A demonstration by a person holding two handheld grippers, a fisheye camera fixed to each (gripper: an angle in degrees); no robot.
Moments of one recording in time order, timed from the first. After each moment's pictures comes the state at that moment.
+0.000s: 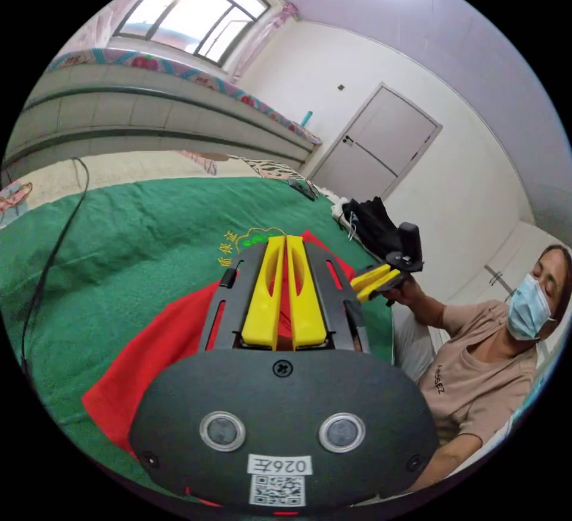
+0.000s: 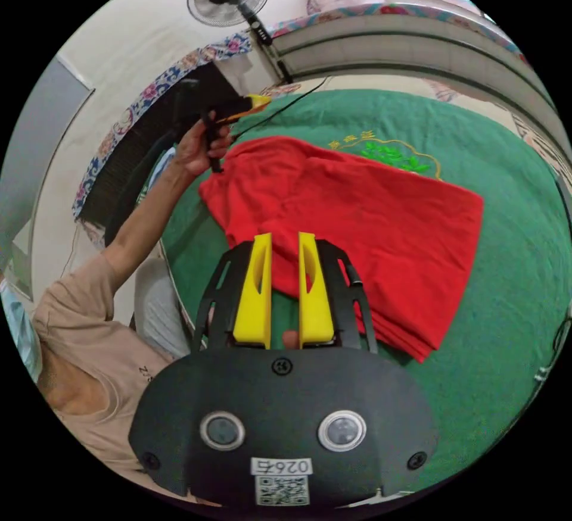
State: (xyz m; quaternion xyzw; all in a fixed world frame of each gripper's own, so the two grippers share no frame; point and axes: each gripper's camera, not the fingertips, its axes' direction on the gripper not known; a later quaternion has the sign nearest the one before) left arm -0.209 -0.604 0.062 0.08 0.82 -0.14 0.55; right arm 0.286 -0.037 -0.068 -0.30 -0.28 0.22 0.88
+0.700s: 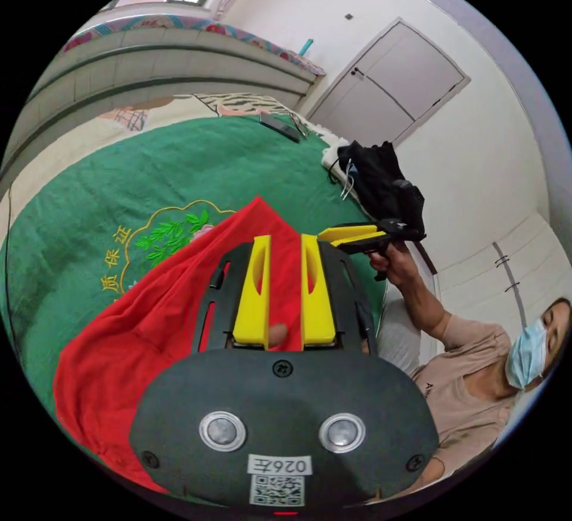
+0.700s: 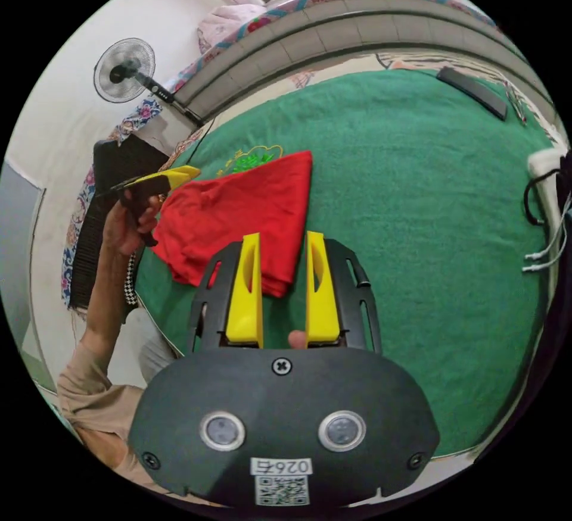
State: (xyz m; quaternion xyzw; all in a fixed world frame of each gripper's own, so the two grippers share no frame) left arm -0.101 -0.754 -0.119 -0.05 0.82 0.00 0.57; right arm 0.393 0.024 -0.065 -0.32 -0.21 0.38 0.84
